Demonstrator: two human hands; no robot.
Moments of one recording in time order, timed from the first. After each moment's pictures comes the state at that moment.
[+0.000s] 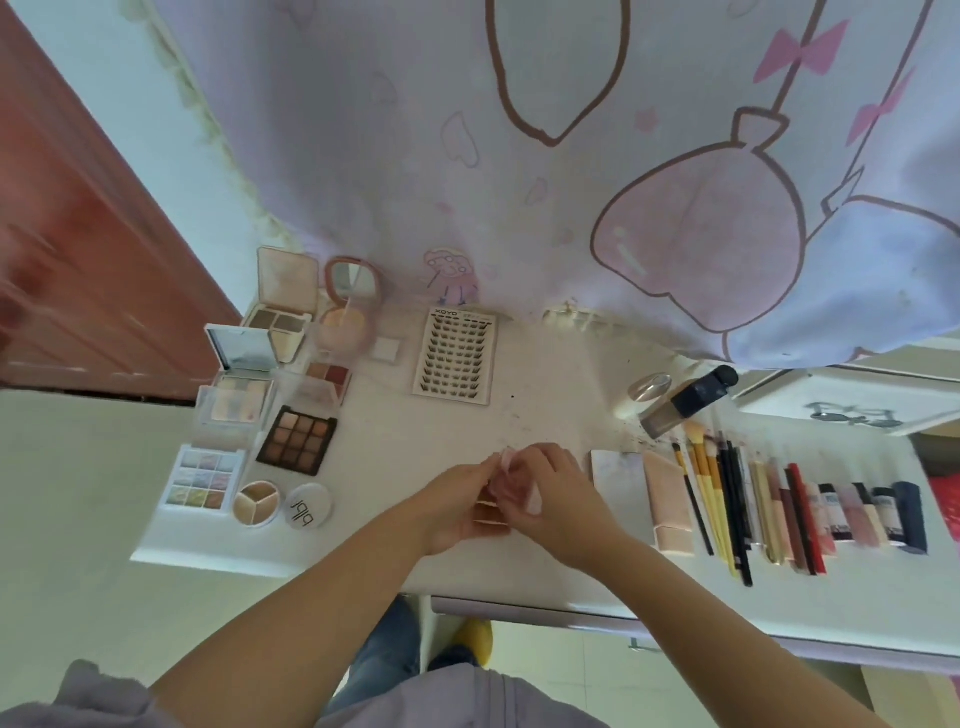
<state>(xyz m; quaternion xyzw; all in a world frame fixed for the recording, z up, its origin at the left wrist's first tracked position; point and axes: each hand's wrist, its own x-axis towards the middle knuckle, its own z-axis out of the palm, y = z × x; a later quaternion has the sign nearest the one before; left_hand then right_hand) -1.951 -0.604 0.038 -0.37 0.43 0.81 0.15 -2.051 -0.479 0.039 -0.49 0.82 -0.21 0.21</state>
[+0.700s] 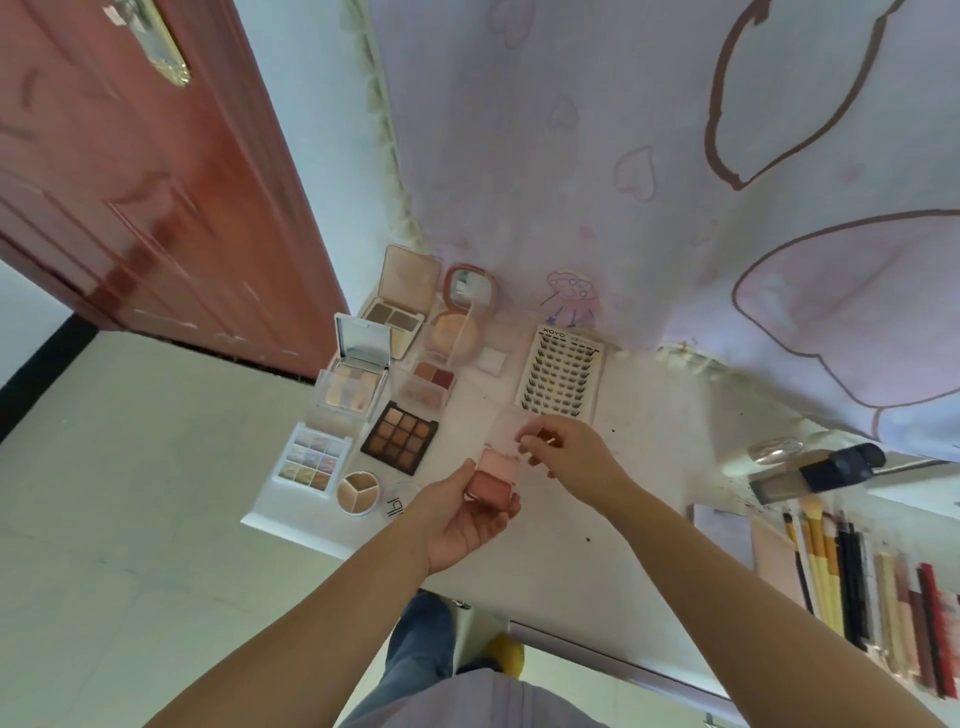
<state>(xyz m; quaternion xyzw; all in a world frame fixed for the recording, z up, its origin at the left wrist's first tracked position) -1.879 -0.665 0.042 -0.48 0.08 0.87 -0.06 -2.042 -0.606 0.041 -0.36 0.77 -0.34 0.42</state>
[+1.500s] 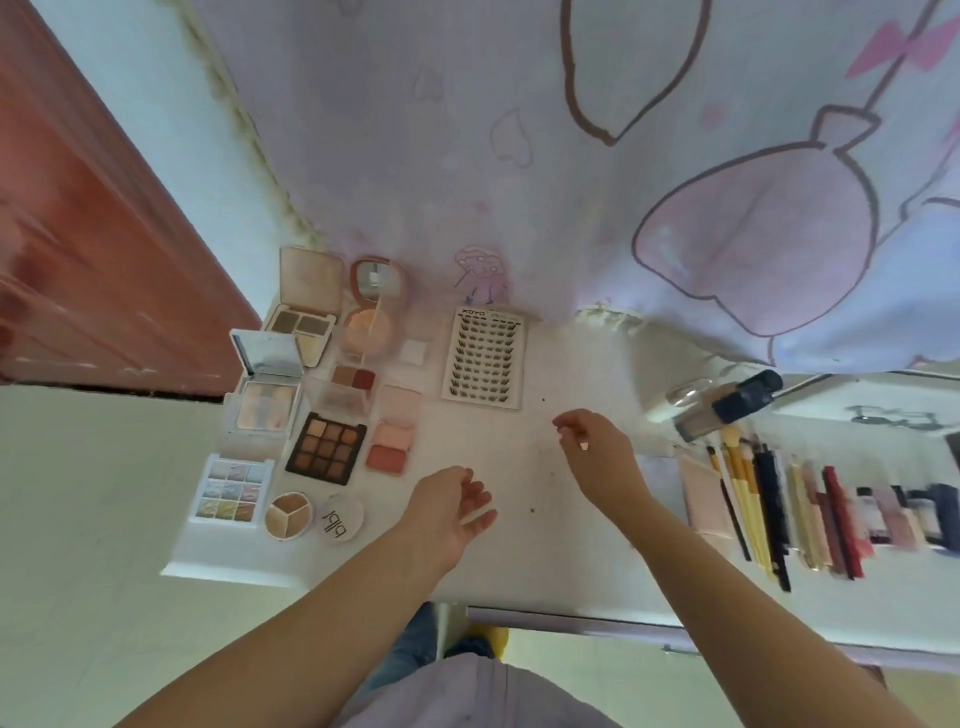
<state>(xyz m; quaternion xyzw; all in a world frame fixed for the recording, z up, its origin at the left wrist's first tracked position) -1.929 -0.628 0.056 -0.59 0.19 0.79 -0.03 -2.079 -0.527 0.034 -0.26 0.89 -0.30 0.22</state>
